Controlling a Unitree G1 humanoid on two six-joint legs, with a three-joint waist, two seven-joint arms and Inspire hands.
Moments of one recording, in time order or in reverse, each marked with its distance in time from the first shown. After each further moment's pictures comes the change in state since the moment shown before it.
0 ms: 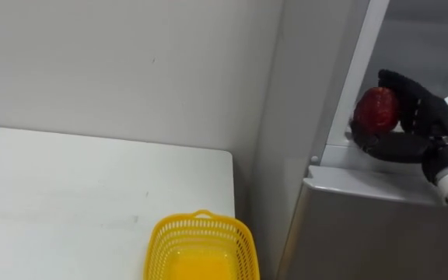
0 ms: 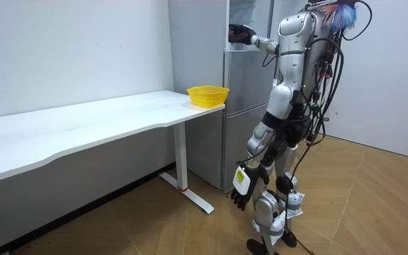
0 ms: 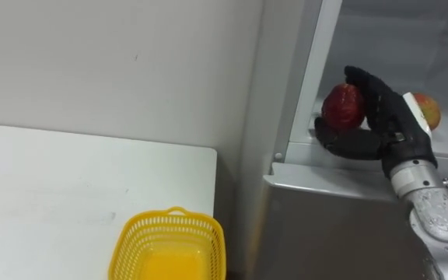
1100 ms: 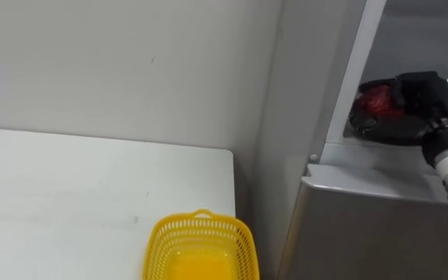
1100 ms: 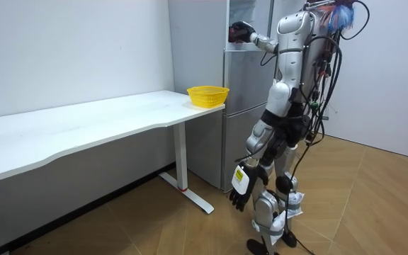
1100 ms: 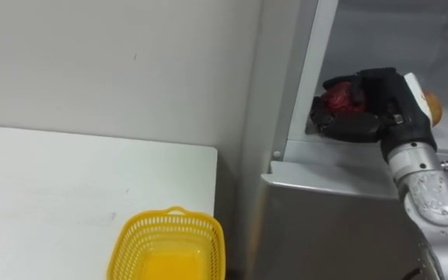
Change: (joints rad) left arm -0.001 -0.004 -0.012 0.001 -0.002 0.018 0.020; right arm 0.016 0.008 0.026 -0.150 -0.008 0.026 -0.049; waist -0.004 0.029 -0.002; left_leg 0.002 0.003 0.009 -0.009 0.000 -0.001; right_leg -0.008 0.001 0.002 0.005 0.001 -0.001
